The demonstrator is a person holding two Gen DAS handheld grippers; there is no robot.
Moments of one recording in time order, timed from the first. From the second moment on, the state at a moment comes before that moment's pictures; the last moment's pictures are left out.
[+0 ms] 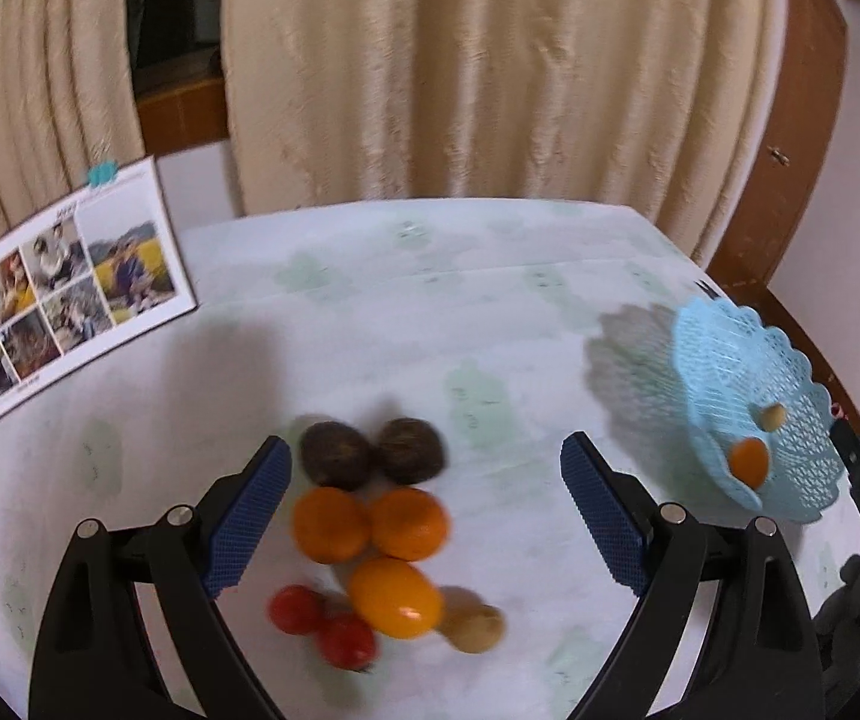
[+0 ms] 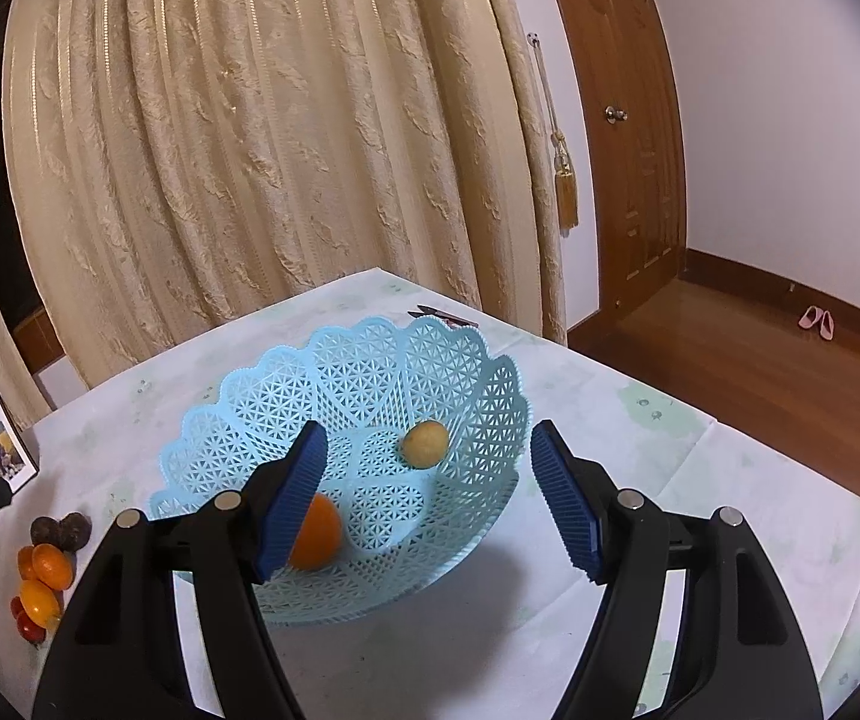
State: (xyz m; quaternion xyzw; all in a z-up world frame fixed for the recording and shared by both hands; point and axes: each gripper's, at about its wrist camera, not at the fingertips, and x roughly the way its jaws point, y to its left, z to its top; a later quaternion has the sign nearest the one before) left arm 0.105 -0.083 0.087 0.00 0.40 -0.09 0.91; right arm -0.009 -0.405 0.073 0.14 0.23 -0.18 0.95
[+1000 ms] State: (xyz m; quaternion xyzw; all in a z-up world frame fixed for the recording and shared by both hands) left arm 0.169 -0.035 0.024 -0.10 0.48 -0.12 0.86; right arm 0.001 -0.391 0.071 0.10 0.24 -0.21 0.94
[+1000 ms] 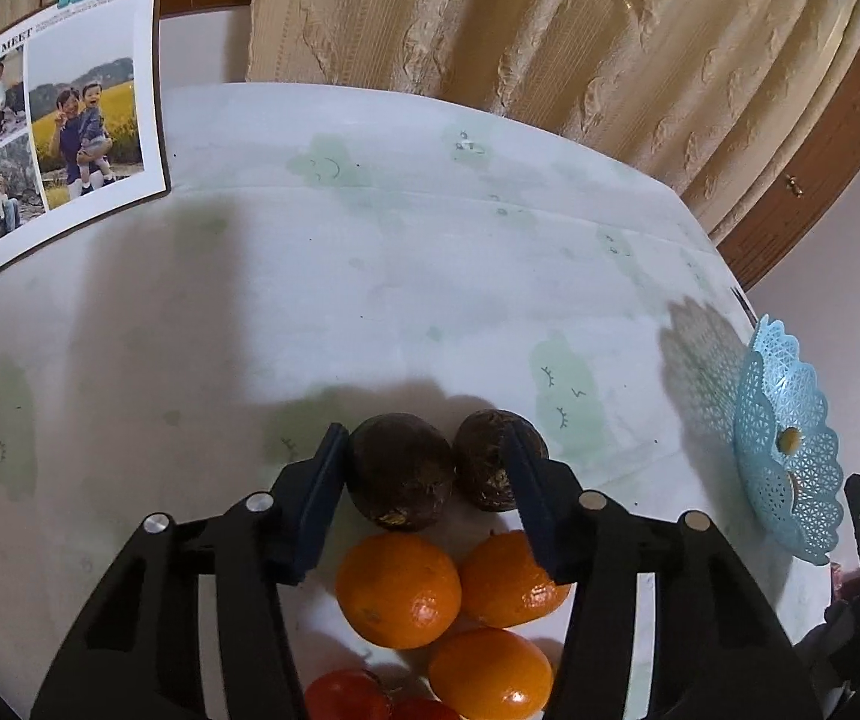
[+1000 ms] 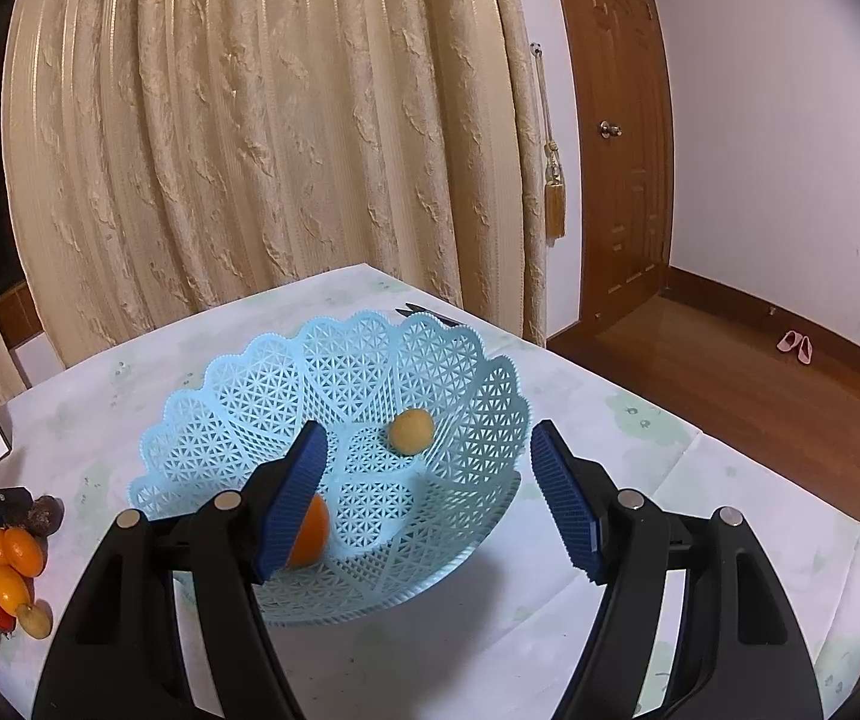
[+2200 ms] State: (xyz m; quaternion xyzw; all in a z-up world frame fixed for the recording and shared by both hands) left arm 0.168 -0.020 0.035 -0.12 0.48 -0.14 0.85; right arm 0.043 -0.178 0.023 0.03 0.46 0.18 0.87
